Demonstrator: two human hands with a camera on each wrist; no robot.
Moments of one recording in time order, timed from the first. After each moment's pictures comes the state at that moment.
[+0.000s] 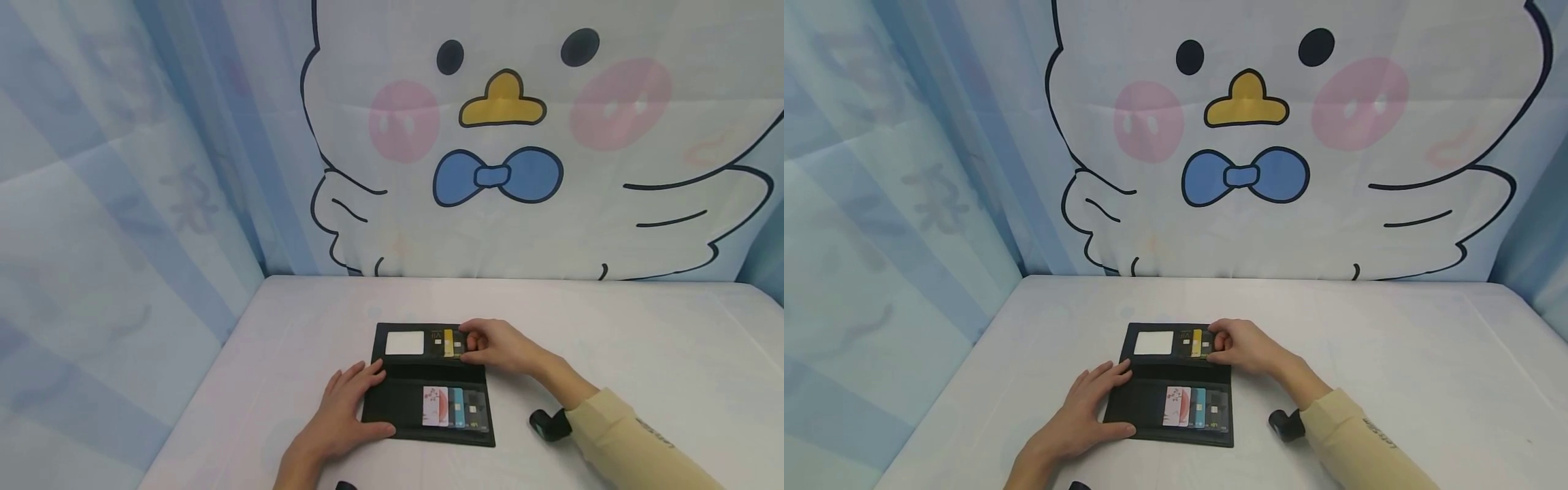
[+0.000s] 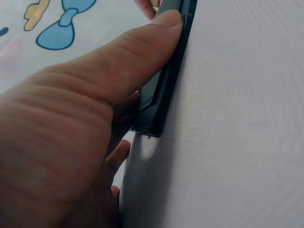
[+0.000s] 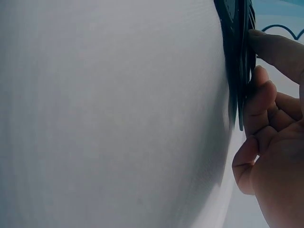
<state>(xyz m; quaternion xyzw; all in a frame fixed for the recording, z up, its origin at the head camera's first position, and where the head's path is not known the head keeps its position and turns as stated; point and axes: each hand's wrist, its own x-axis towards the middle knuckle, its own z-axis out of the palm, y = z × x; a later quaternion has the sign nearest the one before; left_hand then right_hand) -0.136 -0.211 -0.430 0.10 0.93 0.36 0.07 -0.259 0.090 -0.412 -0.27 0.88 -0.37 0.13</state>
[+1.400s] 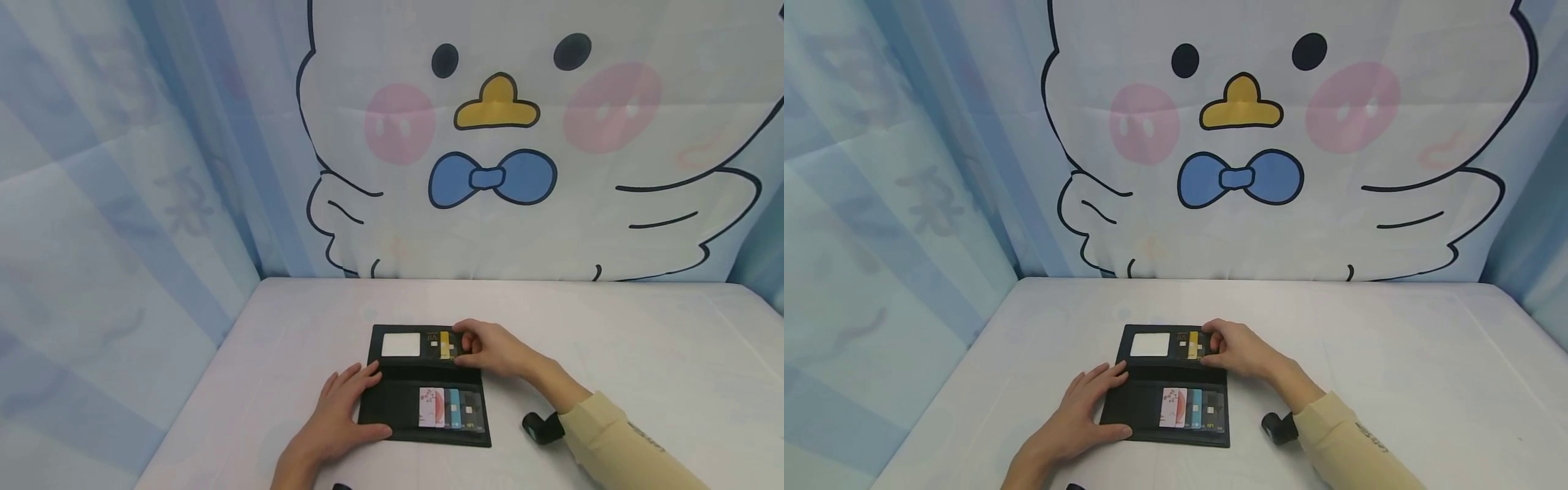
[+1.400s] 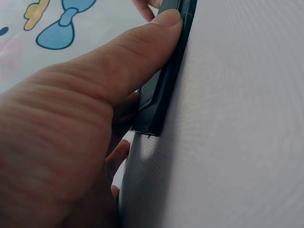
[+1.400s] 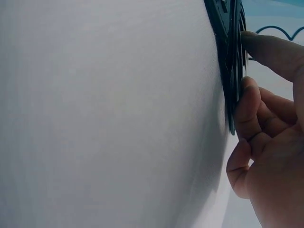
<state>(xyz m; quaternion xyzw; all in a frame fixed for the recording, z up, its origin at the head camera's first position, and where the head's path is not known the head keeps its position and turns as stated) -0.134 -0.211 -0.430 0.10 0.92 0.36 0.07 -0.254 0.087 -0.415 -0.25 0.89 -0.36 0.12</state>
